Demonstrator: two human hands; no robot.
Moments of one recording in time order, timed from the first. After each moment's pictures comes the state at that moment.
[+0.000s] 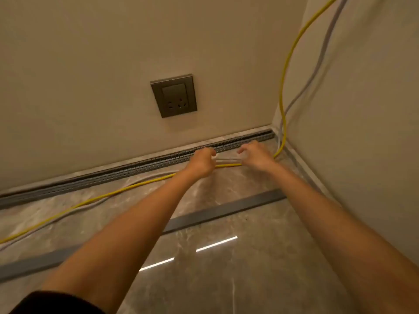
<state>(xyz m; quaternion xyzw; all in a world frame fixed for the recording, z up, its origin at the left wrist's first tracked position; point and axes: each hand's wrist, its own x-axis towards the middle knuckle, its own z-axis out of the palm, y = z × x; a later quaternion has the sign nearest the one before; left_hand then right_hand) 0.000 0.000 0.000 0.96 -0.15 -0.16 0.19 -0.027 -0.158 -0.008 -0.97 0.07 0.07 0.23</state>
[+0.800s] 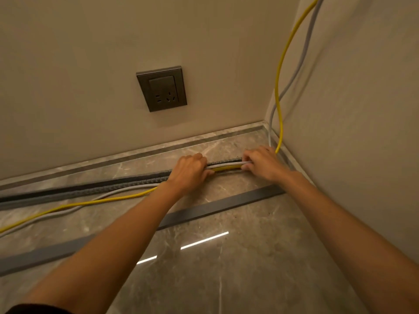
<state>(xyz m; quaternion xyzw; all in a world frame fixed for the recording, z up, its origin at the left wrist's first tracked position) -0.028 0.015 -0.016 0.95 -0.30 -0.02 0.04 -0.061 -0.185 -0.004 -0.99 -0.02 0.05 0.13</state>
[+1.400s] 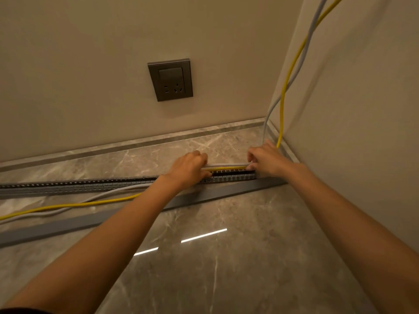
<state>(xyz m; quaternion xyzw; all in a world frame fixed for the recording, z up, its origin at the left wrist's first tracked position) -0.059 0.023 -0.001 0.96 -0.25 -0.10 0.07 -0.080 -0.189 0.006 -0.99 -0.04 0.09 0.08</state>
